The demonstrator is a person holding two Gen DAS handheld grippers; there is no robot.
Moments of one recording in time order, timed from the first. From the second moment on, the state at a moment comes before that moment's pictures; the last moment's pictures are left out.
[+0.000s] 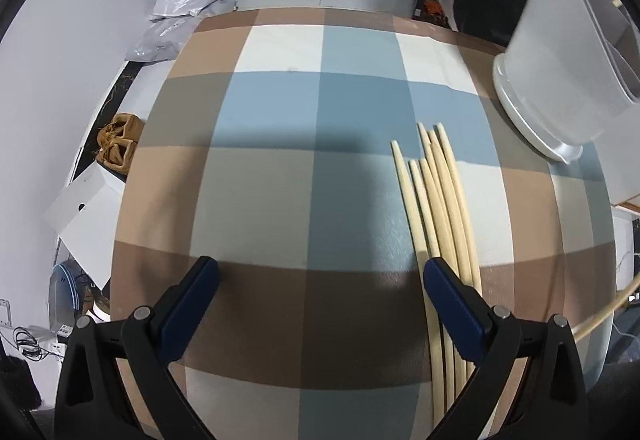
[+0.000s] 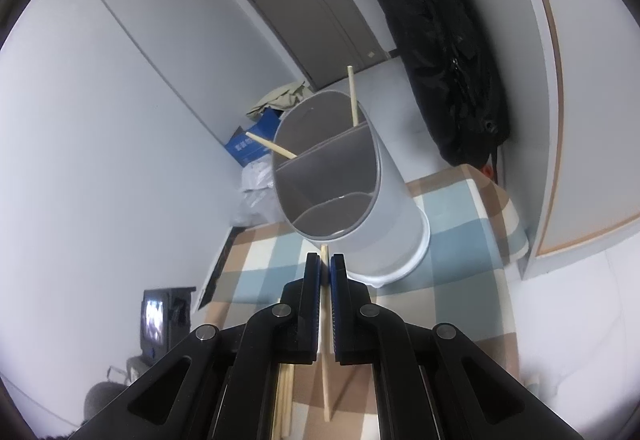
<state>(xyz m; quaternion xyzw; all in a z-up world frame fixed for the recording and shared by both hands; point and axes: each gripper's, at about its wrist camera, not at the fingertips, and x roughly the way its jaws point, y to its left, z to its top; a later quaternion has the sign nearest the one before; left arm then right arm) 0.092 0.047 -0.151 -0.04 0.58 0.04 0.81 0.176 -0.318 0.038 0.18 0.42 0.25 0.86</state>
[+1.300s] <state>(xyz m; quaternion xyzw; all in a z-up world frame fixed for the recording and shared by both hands) 0.064 0.046 -0.065 -0.13 0.42 -0.01 0.90 0.158 -0.294 0.052 0.10 0.39 0.27 0.87</state>
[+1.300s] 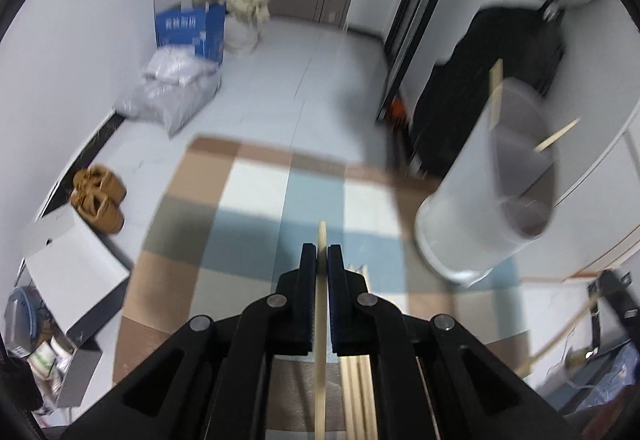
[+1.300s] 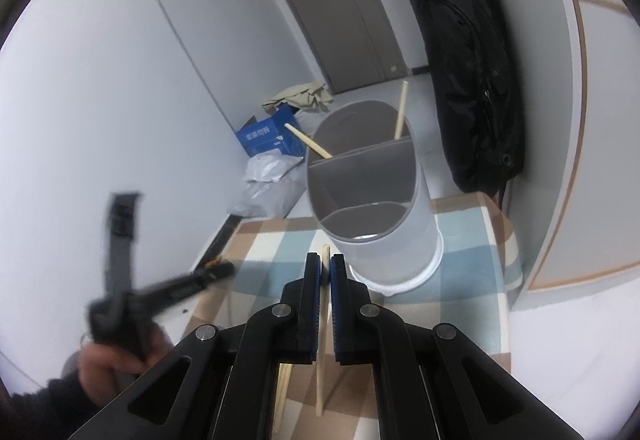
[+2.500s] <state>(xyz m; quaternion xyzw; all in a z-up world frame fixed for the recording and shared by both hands) 0.097 0.000 0.096 -0.10 0.30 -0.14 0.94 0.215 -0.300 0.183 0.07 0.29 0.27 0.92</state>
